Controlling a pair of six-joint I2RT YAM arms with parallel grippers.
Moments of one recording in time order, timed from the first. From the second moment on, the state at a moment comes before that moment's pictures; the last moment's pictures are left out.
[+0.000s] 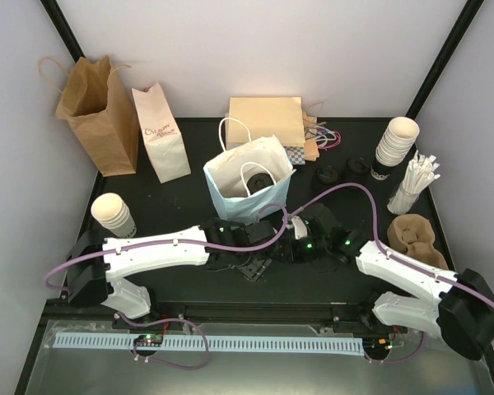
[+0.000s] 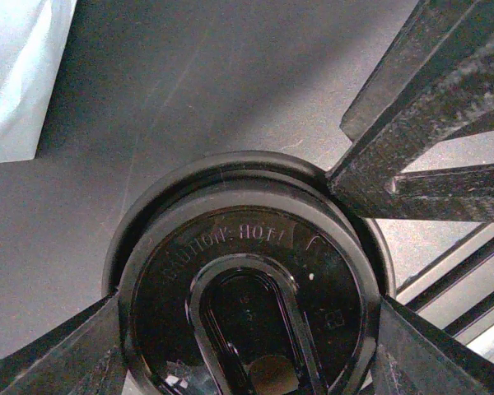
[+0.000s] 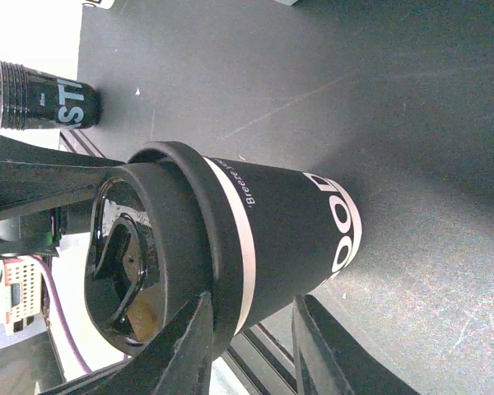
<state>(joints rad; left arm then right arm) -1.22 1.47 1.13 -0.92 -0.15 -0.52 0.76 1.10 0.56 -0.28 -0.54 0.72</state>
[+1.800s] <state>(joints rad) -1.21 1.51 1.18 -0.91 -0.14 -0.52 0.74 0.92 0.63 -0.48 -0.36 0.61</state>
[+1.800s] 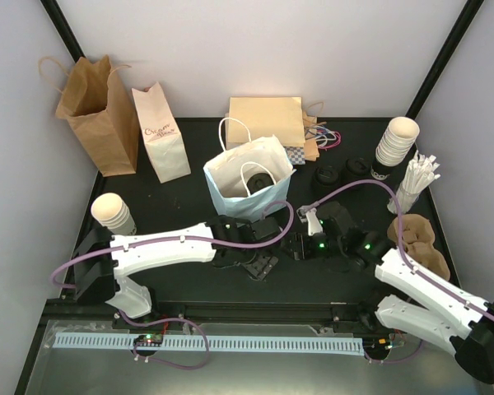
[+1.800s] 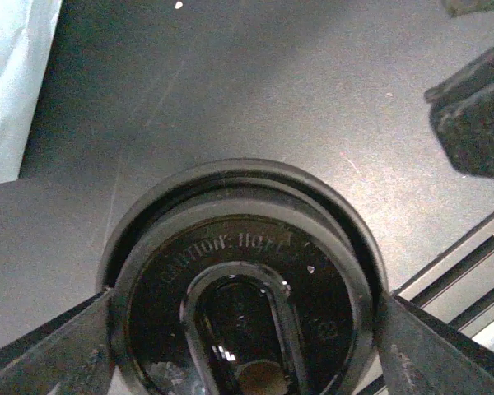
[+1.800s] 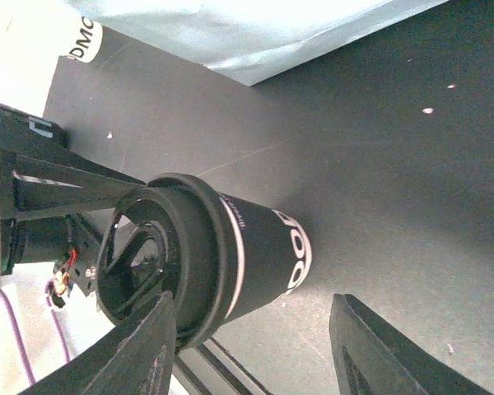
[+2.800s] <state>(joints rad) -1.13 1.27 1.25 -1.02 -0.11 -0.54 0.74 0.94 0.71 -0.64 -0.31 0.48</state>
